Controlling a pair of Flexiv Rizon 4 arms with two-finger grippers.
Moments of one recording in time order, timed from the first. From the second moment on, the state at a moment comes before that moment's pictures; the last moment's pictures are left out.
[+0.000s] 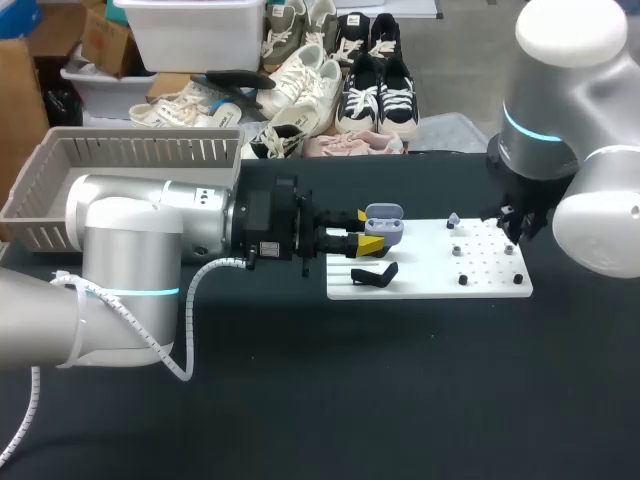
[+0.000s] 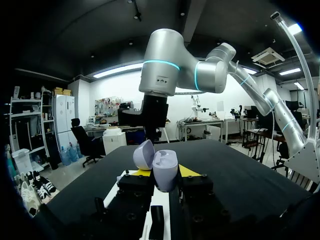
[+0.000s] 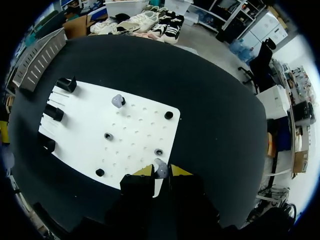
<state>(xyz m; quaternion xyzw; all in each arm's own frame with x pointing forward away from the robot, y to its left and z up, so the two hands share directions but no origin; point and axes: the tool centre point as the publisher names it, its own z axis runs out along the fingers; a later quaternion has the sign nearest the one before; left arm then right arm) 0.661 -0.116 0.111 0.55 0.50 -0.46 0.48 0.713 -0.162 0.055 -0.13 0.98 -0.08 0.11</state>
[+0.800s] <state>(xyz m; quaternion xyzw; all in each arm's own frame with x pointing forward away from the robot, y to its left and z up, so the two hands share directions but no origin) 0.661 -0.116 0.111 0.55 0.50 -0.46 0.48 0.655 -0.130 0.114 -0.12 0.98 -0.08 0.11</state>
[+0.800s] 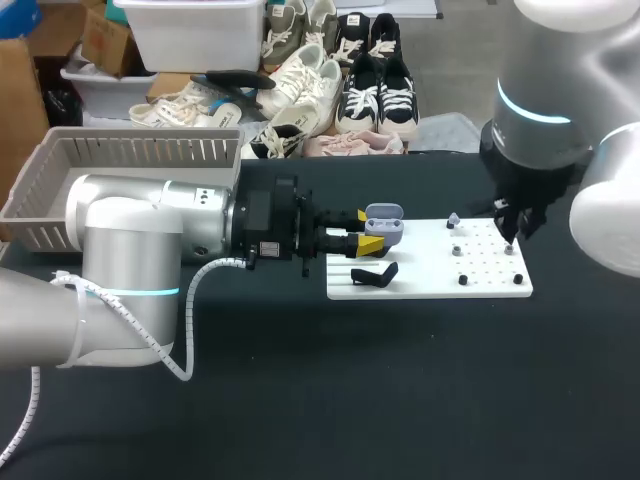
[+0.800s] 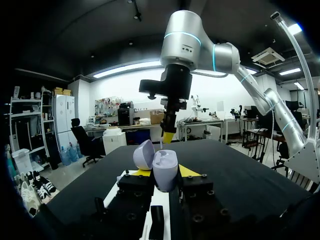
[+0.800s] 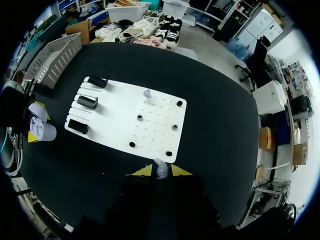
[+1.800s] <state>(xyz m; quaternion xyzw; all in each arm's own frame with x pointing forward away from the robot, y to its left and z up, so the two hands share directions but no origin) 0.661 -0.116 0.111 0.55 0.50 -0.46 0.48 0.619 -0.094 0.119 0.17 0.98 -0.08 0.10</state>
